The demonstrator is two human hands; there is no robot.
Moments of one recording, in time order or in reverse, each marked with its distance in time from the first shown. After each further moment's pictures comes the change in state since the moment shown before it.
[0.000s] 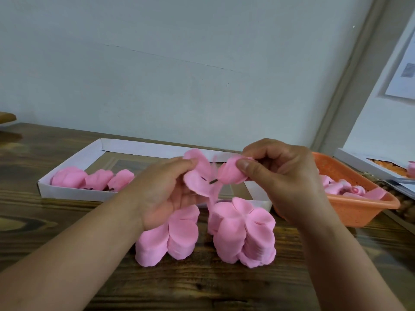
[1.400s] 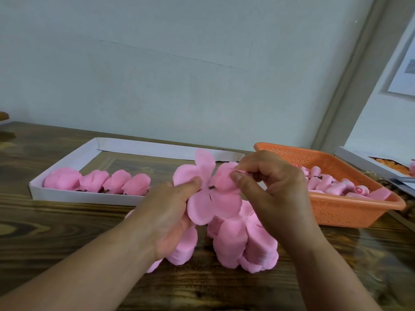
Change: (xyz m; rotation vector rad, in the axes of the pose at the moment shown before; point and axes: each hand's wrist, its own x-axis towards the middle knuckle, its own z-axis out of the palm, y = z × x) left_hand -0.002 -0.029 0.005 -0.010 0.121 -0.022; right_hand -0.013 0.011 0.016 -0.277 0.070 -0.085
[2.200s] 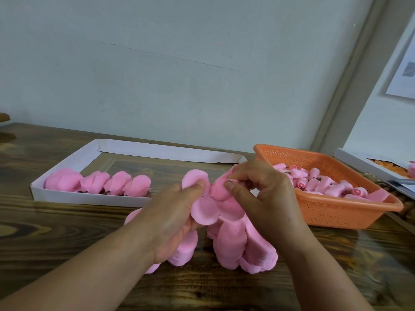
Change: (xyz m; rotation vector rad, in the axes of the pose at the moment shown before) left_hand -0.010 0.003 0.002 0.116 -0.102 -0.015; right_hand -0.003 0.007 0.005 -0.033 -0.101 0.003
